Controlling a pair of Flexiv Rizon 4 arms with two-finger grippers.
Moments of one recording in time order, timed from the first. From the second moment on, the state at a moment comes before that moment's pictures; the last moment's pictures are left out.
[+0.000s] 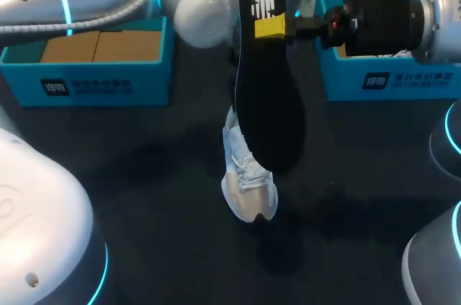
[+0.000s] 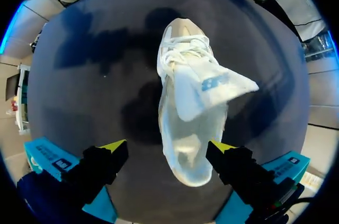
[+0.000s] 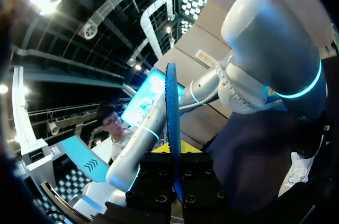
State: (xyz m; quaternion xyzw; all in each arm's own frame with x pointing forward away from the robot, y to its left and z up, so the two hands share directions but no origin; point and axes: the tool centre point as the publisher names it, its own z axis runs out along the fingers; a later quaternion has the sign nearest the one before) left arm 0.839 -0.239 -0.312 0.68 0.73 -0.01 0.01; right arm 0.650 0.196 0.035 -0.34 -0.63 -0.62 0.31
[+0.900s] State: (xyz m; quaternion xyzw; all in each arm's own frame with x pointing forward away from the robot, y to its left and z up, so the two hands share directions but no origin) left arm 0.860 -0.195 -0.219 0.69 0.70 -0.14 0.14; right arm 0.714 0.122 0.005 -0.54 -0.51 -0.58 0.33
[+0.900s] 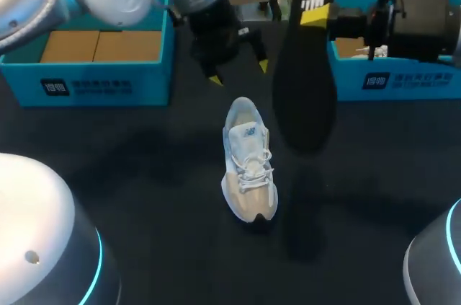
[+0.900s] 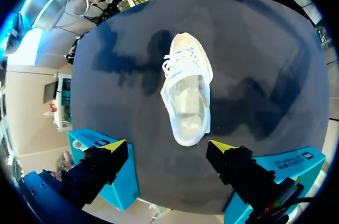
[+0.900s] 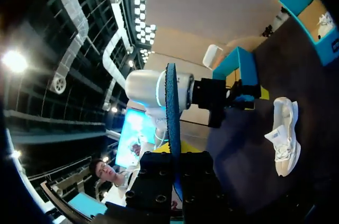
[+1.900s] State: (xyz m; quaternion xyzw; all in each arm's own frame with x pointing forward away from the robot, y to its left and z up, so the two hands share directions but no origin) left arm 0.829 -0.174 -0.170 0.67 0.61 -0.29 0.32; right arm 0.784 0.111 -0.044 -0.64 -0.40 -0.51 0.40
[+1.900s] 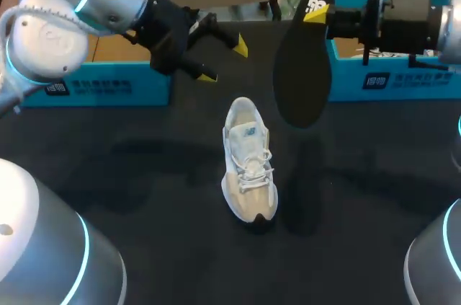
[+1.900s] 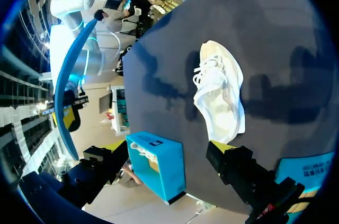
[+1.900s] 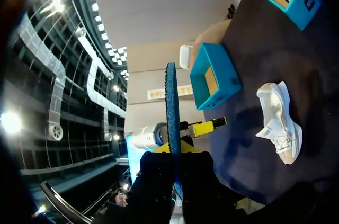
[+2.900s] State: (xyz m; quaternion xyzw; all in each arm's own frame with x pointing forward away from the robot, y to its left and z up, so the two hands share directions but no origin) left arm 0.827 -0.175 -0.145 0.64 0.56 -0.37 0.38; right arm 0.821 0.105 -0.068 -0.66 -0.38 -0.49 0.42
